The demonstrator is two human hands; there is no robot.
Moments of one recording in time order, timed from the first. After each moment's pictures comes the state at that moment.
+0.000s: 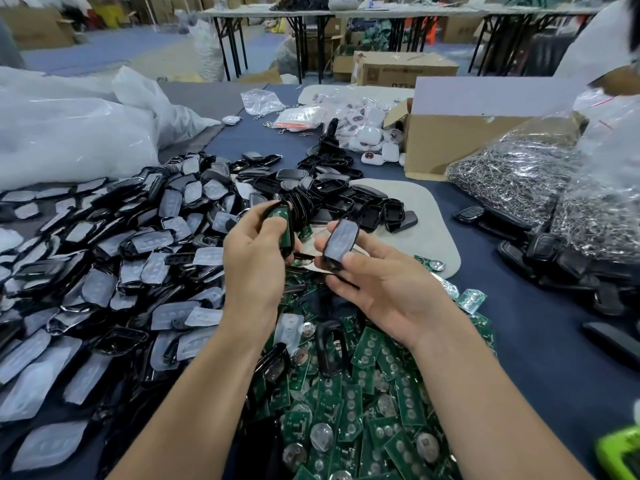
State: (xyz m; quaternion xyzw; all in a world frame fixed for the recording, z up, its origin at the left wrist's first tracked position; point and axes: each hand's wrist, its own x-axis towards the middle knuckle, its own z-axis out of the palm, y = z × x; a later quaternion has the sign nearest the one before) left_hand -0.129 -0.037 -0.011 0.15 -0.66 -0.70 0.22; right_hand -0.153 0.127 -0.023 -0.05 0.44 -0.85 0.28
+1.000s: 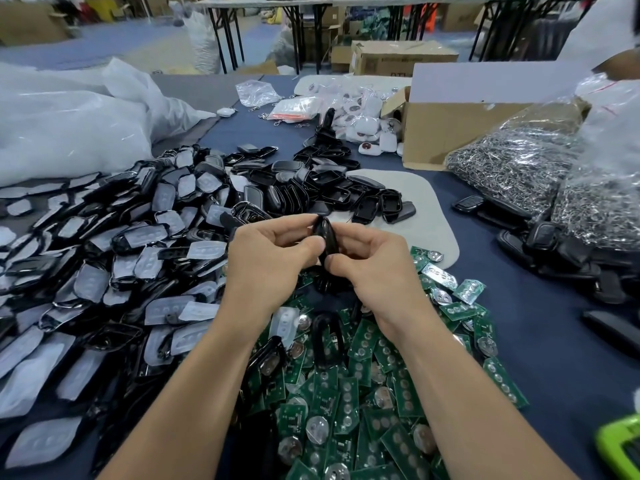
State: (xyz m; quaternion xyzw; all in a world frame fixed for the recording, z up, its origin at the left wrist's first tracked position) left_hand -0.130 -0.036 -0.020 0.09 -0.75 -0.64 0.14; right_hand -0.150 0.116 -0.034 -0.09 0.70 -0.70 0.04
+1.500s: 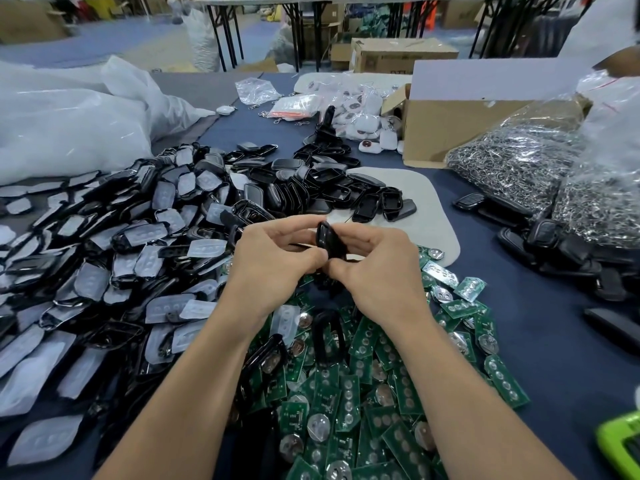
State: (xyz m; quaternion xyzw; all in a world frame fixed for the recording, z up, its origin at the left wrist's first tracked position) left_hand -0.128 -0.042 -0.019 0.03 -0.77 -0.64 0.08; right_hand -0.143 0.115 -0.027 -0.13 0.80 -0.59 -0.07
